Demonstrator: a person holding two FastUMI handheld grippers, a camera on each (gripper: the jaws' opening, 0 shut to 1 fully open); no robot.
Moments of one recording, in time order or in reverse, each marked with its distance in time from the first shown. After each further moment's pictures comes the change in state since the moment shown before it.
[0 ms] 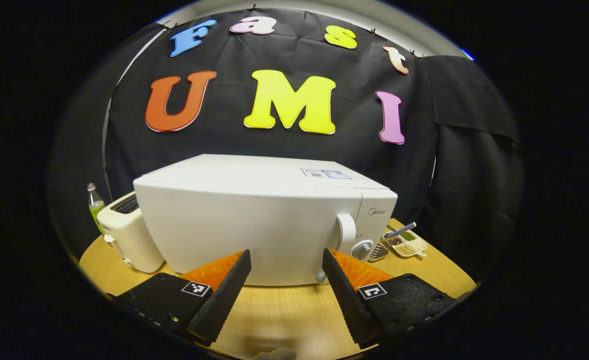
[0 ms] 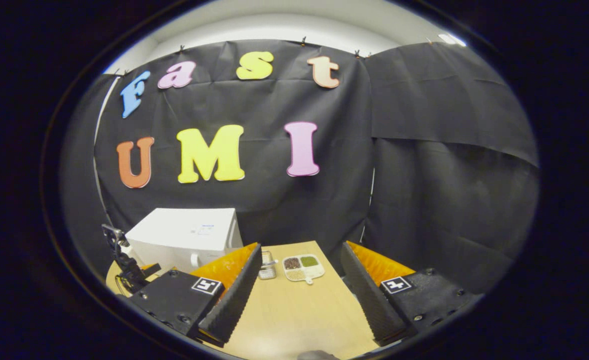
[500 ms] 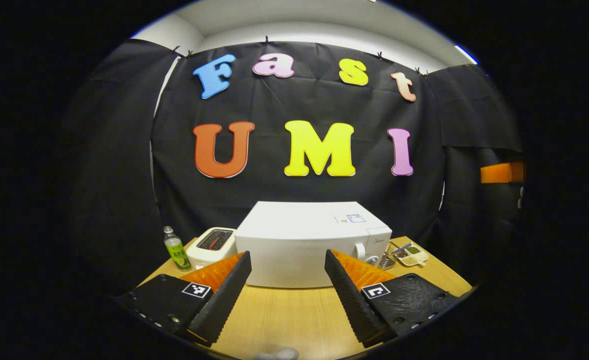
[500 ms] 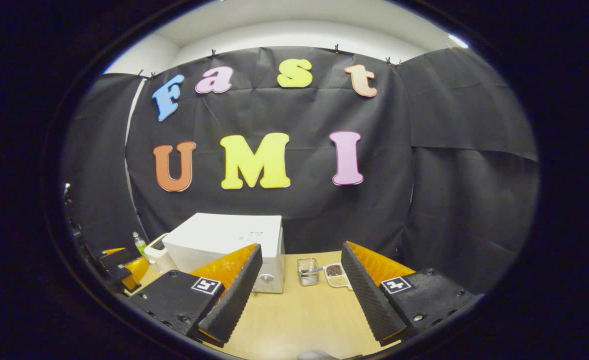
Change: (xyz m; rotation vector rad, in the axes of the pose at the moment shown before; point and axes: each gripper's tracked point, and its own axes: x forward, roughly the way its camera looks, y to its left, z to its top) left arm -0.160 0.067 0.109 0.019 -0.137 0.149; right arm -0.009 0.099 0.008 -0.008 -0.064 0.198
